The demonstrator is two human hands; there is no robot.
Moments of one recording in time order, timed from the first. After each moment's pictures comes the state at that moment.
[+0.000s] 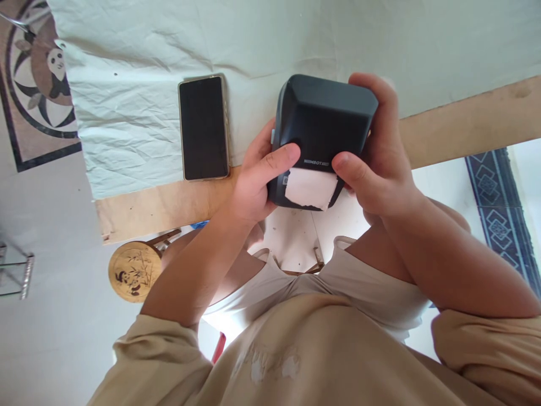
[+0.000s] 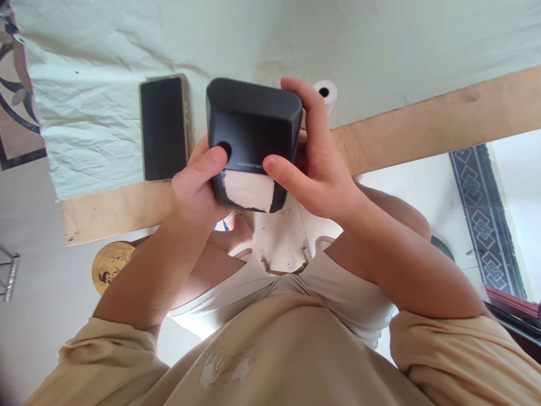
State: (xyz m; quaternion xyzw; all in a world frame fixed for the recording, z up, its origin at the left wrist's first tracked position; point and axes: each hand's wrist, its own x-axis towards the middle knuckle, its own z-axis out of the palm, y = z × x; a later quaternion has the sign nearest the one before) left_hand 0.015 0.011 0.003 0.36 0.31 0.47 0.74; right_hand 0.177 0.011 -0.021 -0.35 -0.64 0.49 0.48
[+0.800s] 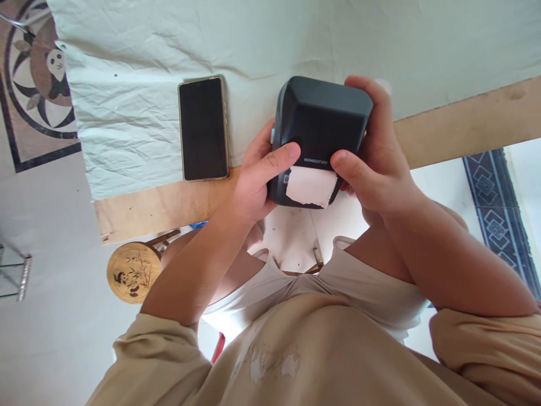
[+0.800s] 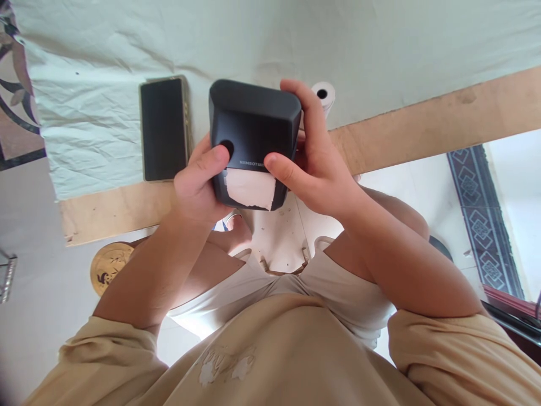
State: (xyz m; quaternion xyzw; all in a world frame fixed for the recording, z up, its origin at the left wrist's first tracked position) left_hand 0.013 0.013 0.000 0.32 0.29 0.46 0.77; right_hand 0.181 0.011 -0.017 -0.35 -0.61 0.54 0.46
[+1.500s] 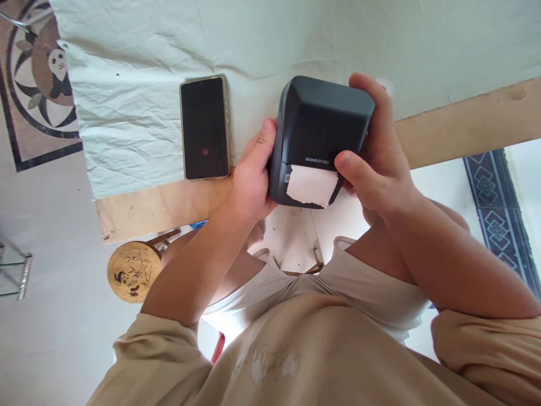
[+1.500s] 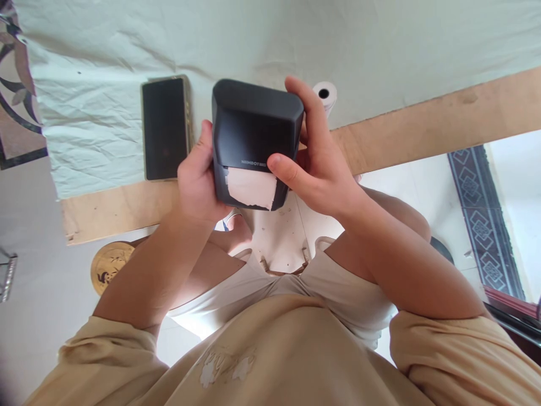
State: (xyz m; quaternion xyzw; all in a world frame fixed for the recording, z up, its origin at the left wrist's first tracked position) left_hand 0.021 0.016 -0.003 0.23 0.36 0.50 0.75; right_hand 0.178 0.002 -0.011 -0.38 -0.56 0.55 0.48
